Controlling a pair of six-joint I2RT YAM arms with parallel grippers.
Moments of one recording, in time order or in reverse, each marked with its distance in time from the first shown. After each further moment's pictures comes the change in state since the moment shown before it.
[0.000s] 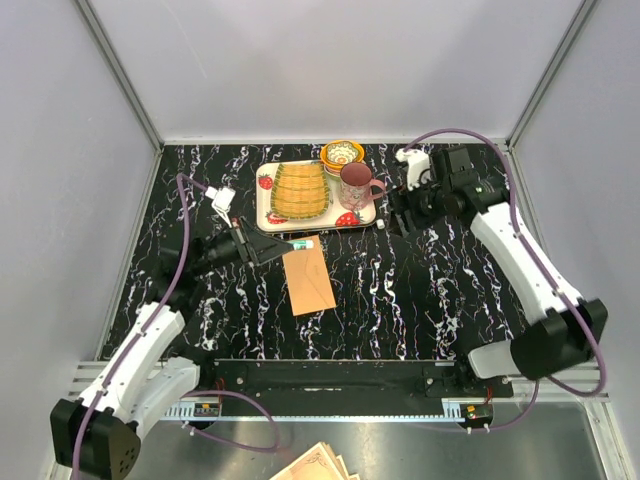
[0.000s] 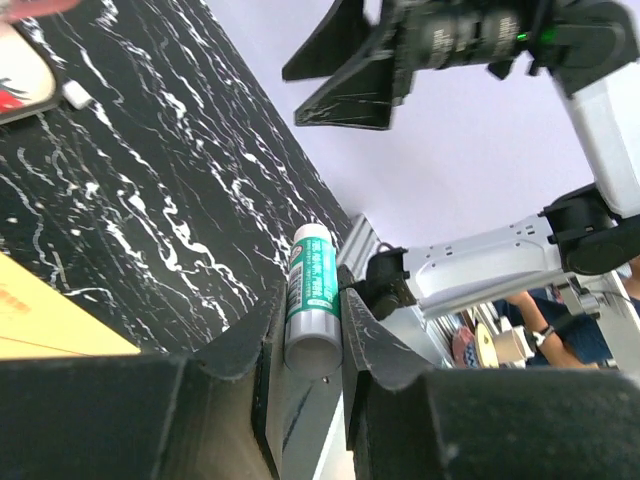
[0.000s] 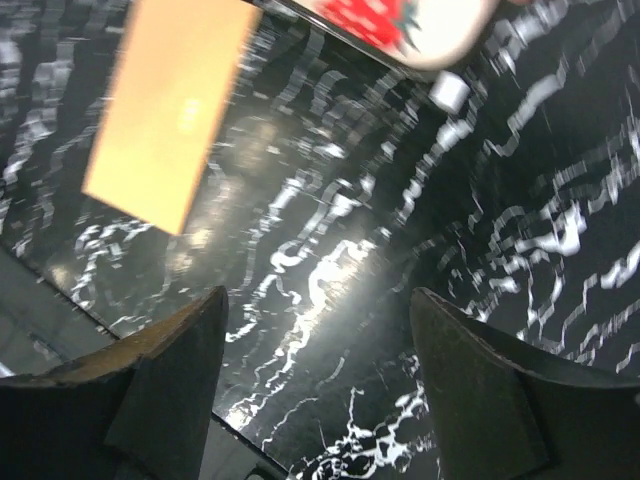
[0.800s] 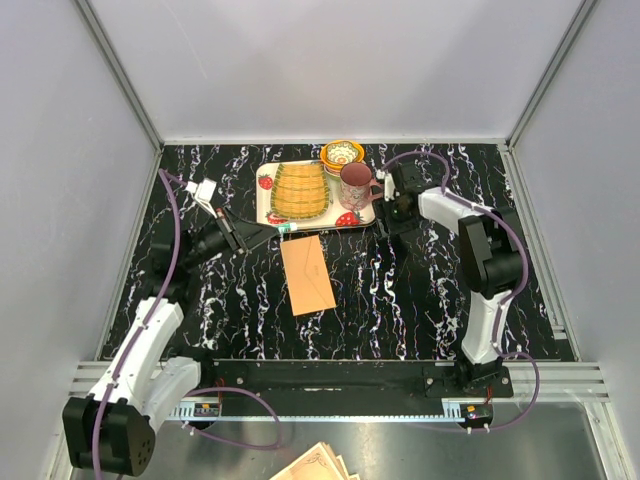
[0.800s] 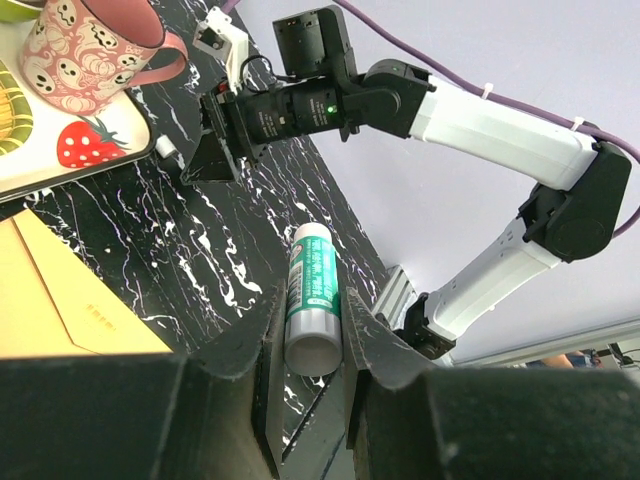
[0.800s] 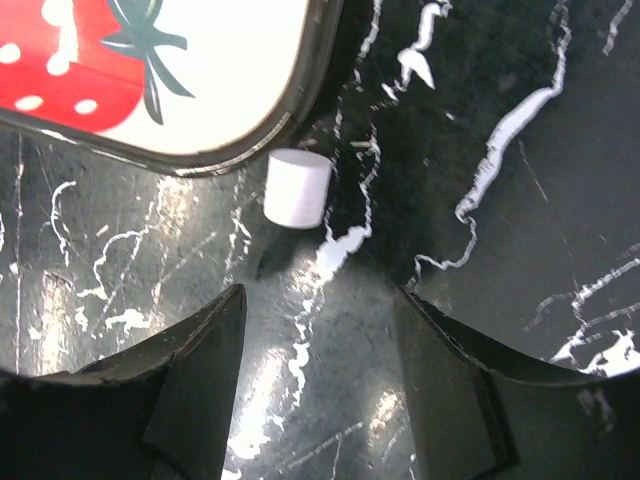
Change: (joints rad) left arm 0.169 0.039 0.000 0.042 -0.004 0.017; right arm -0.082 0.605 -0.059 0.377 0.225 0.130
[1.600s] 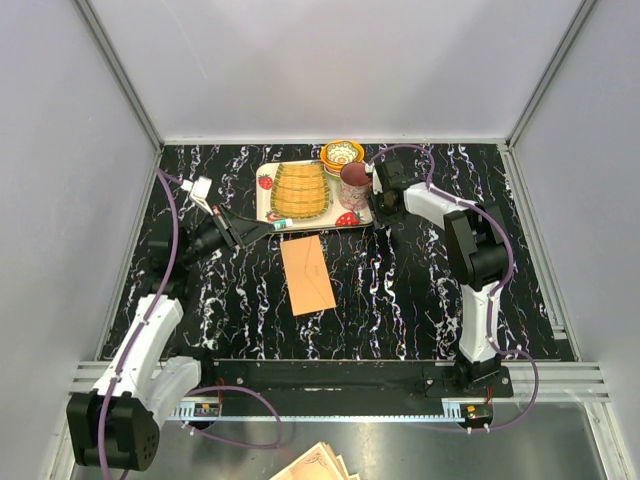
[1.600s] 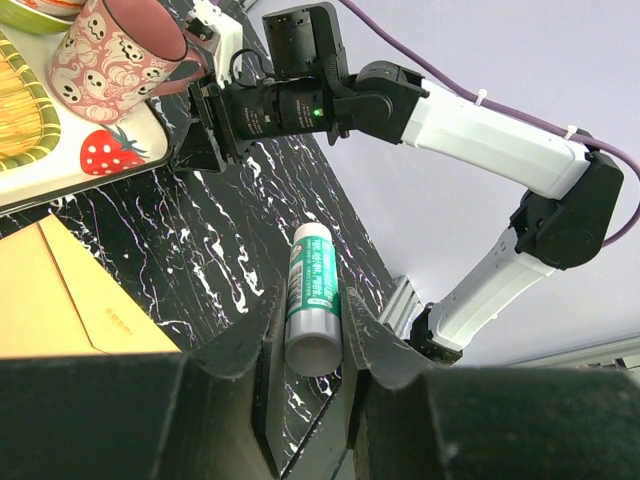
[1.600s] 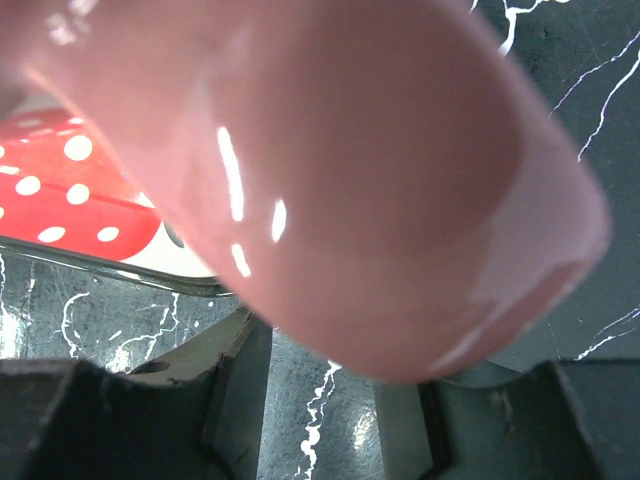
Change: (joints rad) left arm 0.048 0.030 0.000 0.026 0.019 -0.004; right arm 0.069 0.117 0.129 0.039 0.131 0.024
